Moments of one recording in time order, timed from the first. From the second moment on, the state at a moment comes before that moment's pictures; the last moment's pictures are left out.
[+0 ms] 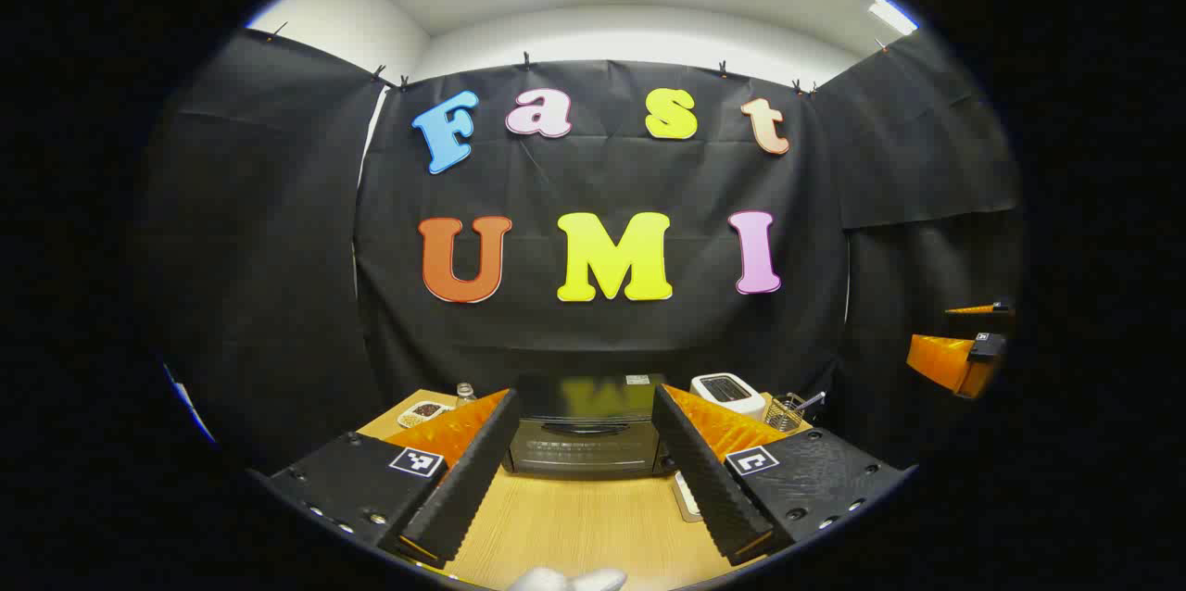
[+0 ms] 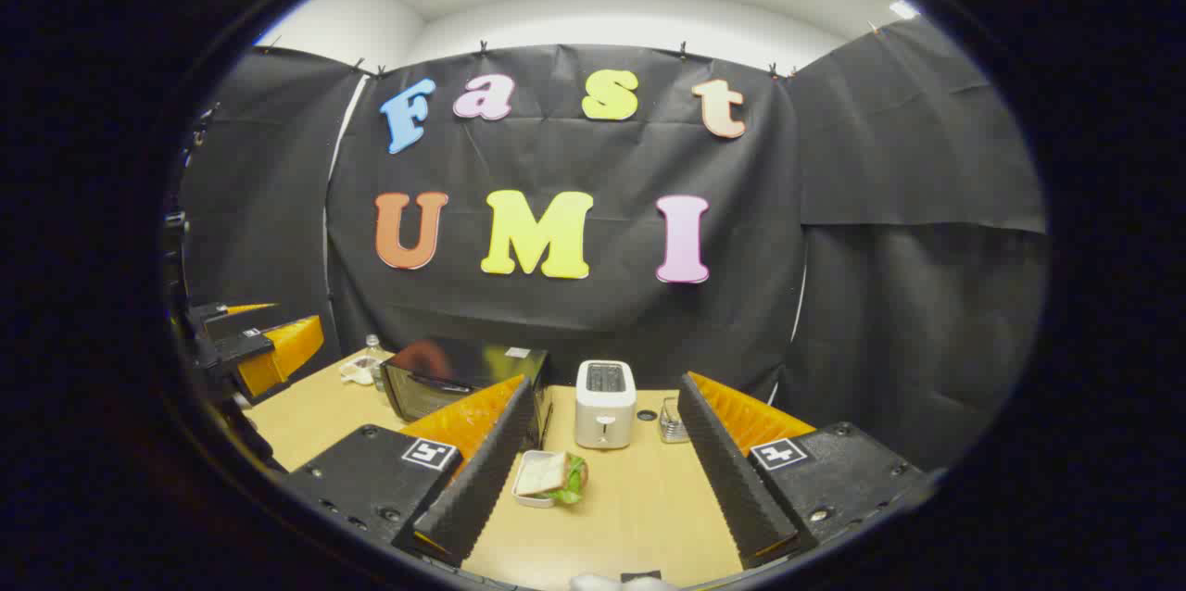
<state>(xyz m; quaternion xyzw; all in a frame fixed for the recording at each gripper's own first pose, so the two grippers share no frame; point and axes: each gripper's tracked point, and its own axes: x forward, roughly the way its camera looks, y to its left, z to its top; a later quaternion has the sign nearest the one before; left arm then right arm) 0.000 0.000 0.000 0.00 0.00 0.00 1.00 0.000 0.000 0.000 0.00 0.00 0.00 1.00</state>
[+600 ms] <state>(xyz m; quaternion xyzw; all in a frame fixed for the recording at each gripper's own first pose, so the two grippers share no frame) 0.038 -0.003 -0.013 0.00 0.01 0.00 1.00 0.022 -0.009 -0.002 0.01 0.01 -0.01 1.00</state>
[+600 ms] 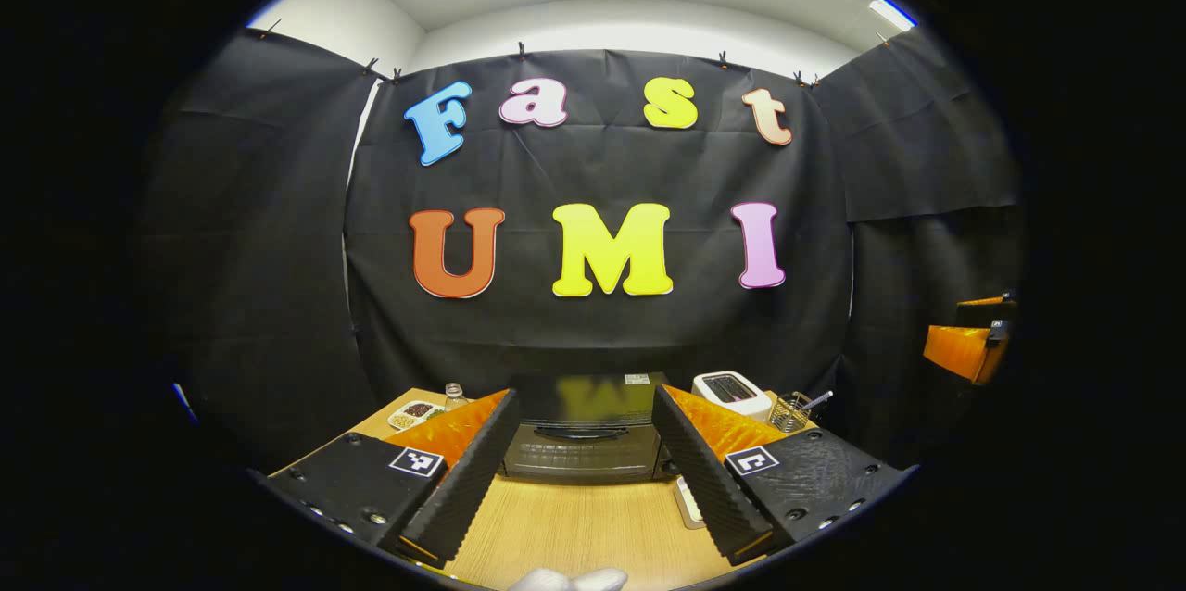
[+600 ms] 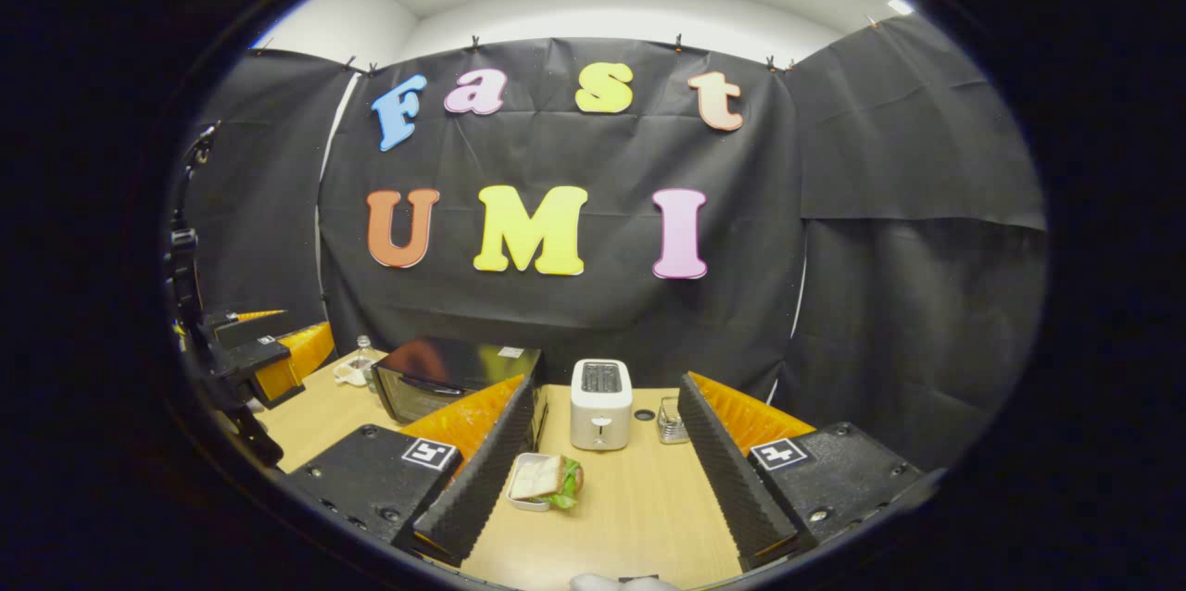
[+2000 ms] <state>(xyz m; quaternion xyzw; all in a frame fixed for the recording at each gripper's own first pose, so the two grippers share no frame) 0.248 0.004 -0.200 0.02 0.17 0.01 0.98 0.003 -0.071 -0.050 0.03 0.09 -0.12 0.99</state>
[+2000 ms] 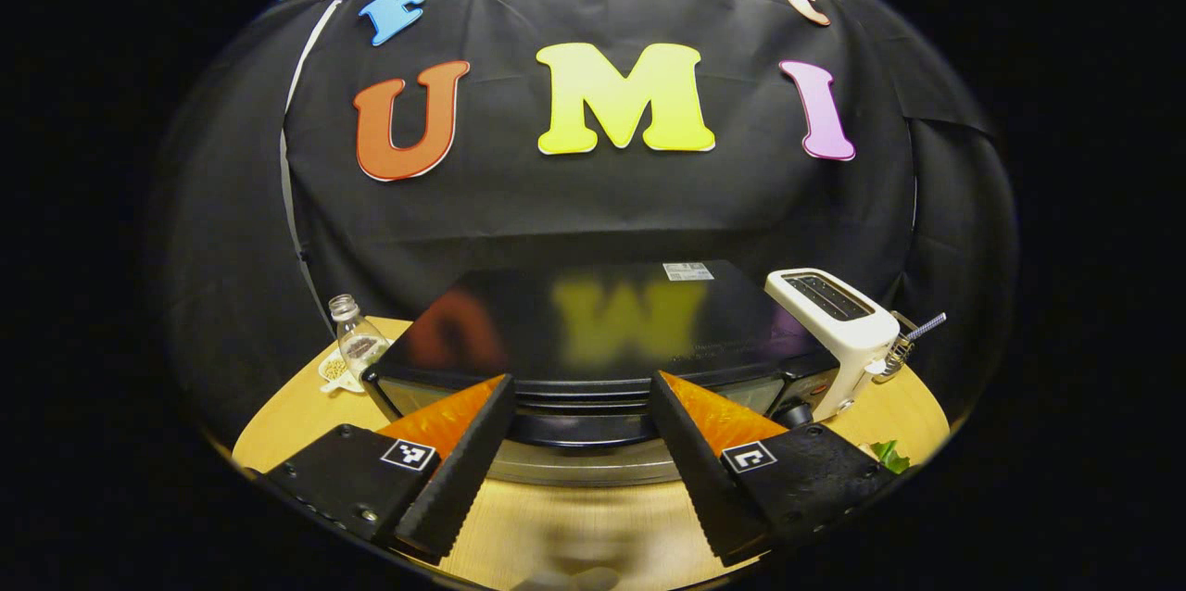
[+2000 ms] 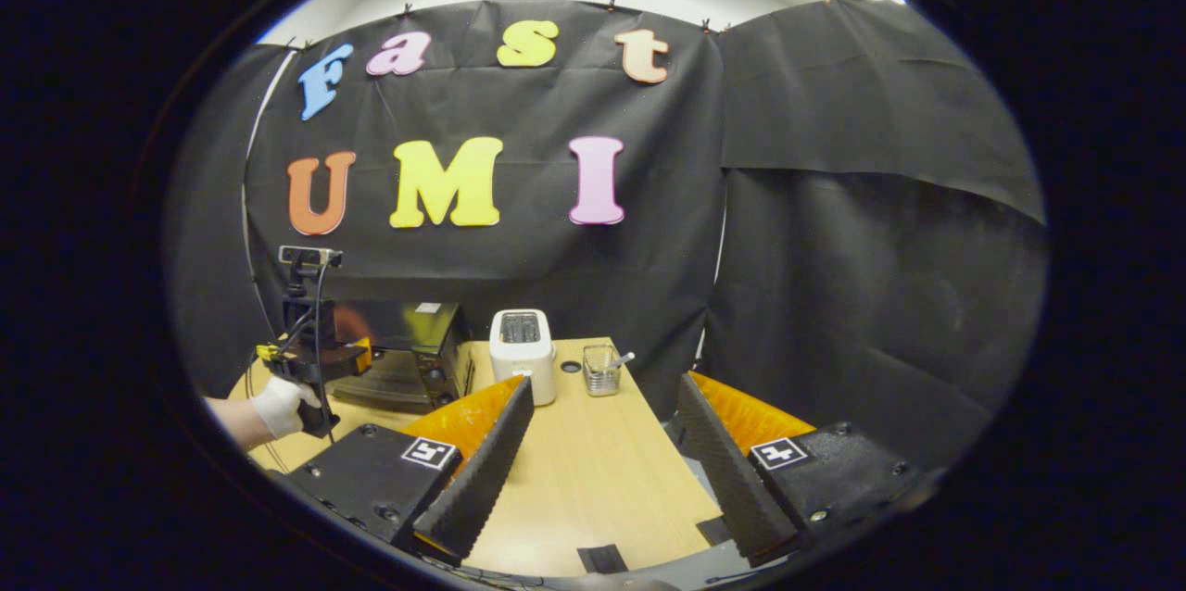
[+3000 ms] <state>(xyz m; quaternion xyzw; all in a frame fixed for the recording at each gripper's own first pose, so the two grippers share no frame) 0.133 -0.002 -0.257 0.02 0.22 -0.02 0.98 -0.009 -0.036 -0.080 0.04 0.12 -0.06 0.99</state>
